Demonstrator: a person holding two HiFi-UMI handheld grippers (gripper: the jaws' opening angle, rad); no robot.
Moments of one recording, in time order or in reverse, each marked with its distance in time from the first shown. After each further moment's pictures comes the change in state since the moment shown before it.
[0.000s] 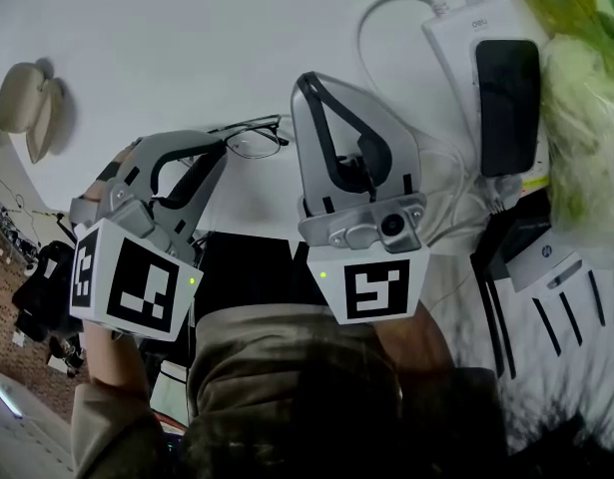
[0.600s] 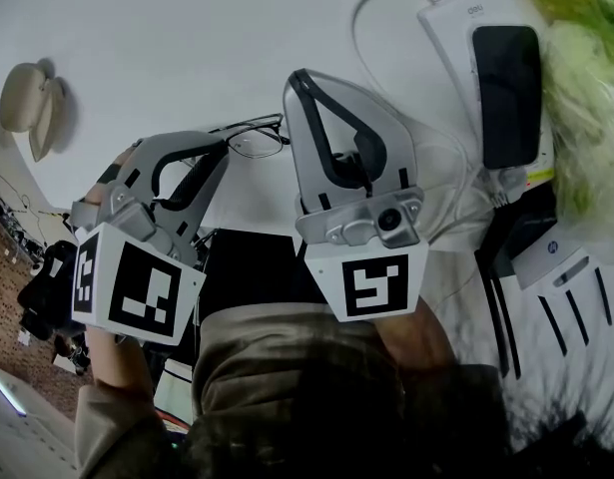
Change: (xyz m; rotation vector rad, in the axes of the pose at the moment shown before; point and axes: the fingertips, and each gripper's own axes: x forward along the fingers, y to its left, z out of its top) left arm -0.002 -0.007 0.006 0.018 0.013 0.011; right arm -0.006 0.003 -0.002 0.024 -0.009 0.008
